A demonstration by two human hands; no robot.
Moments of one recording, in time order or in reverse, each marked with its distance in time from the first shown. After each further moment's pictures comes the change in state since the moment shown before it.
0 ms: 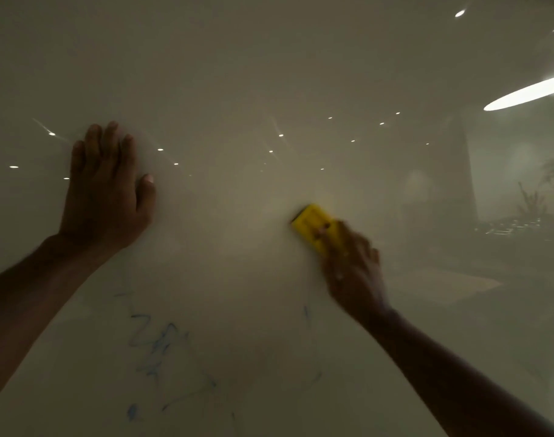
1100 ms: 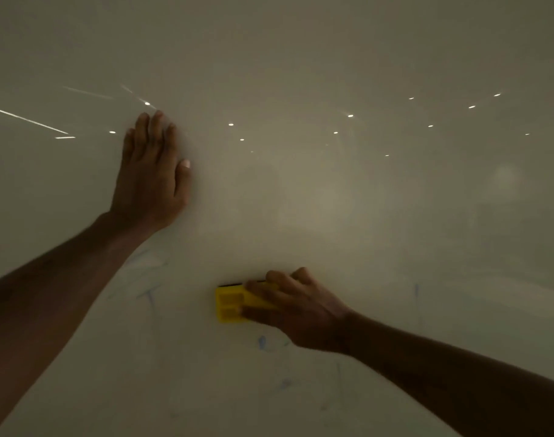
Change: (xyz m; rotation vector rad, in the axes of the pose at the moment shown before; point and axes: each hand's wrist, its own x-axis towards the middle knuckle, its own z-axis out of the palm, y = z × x) left_hand -0.078 -0.142 -0.063 0.044 -0.100 -0.064; right_hand -0.010 -0.254 0.026 0.143 -0.280 -0.941
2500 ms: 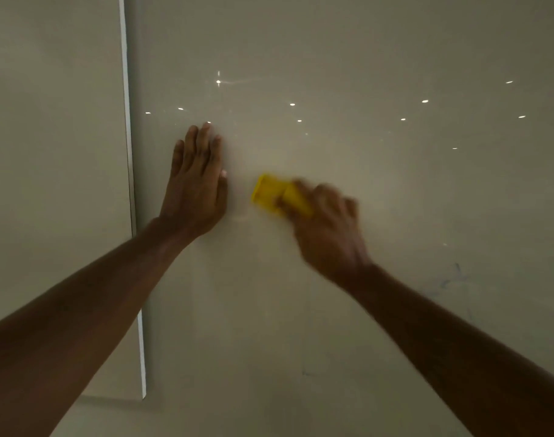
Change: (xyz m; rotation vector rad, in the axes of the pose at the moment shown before) left_hand -0.124 -0.169 -0.046 0.024 -0.111 -0.067; right_hand 0.229 -0.074 -0.008 0.103 0.283 0.466
